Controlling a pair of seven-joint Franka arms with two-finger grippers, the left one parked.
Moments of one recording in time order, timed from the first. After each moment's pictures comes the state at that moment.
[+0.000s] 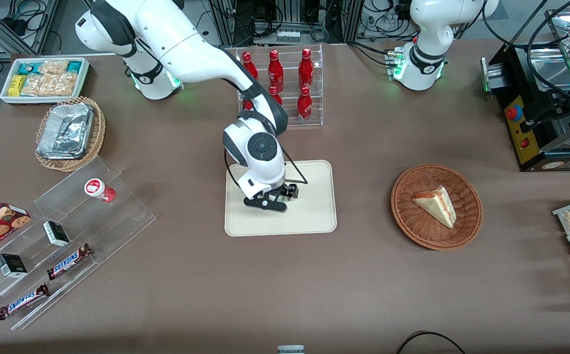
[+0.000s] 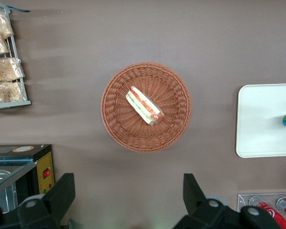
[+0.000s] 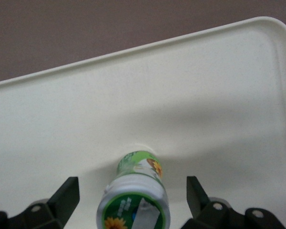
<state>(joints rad) 0.81 0.71 -0.09 -1.56 0.08 2.31 0.92</state>
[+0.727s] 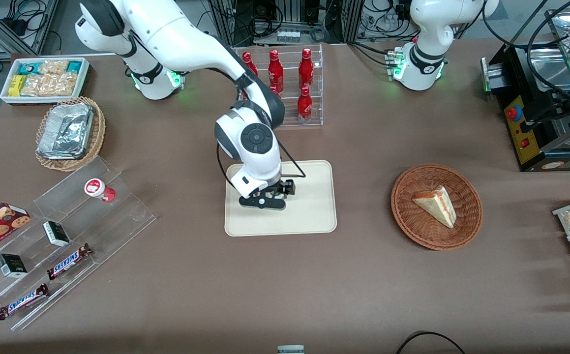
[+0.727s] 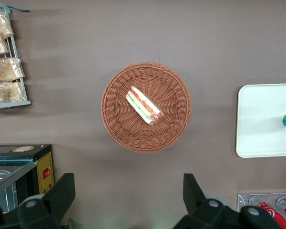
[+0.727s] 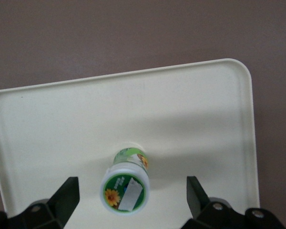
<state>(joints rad) 0.79 0.61 -0.11 -1.54 0.06 2.16 0.79</state>
